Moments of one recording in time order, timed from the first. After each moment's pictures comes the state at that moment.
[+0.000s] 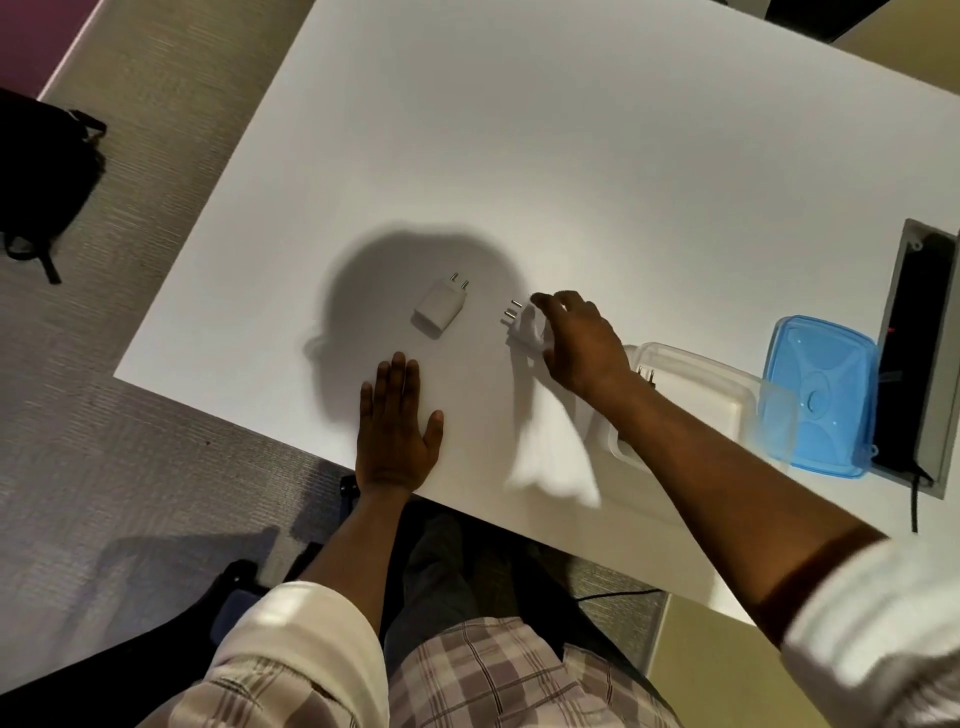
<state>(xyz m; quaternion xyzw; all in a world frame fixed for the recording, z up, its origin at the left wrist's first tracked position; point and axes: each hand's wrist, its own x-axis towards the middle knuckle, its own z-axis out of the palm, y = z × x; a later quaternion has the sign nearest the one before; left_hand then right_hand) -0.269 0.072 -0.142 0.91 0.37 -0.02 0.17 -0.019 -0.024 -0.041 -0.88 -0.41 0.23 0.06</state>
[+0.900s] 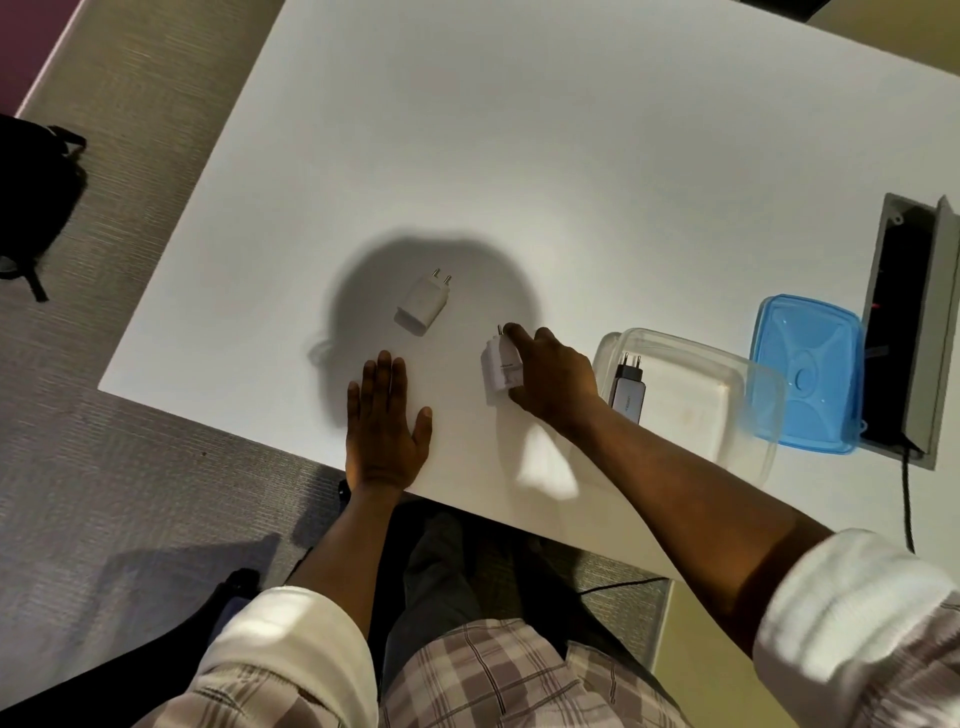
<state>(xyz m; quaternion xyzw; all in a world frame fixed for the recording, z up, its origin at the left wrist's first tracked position) -0.268 0.072 -0.142 0.91 0.37 -0.05 0.16 -0.057 -0.039 -0.052 -0.88 -0.39 0.27 0.03</state>
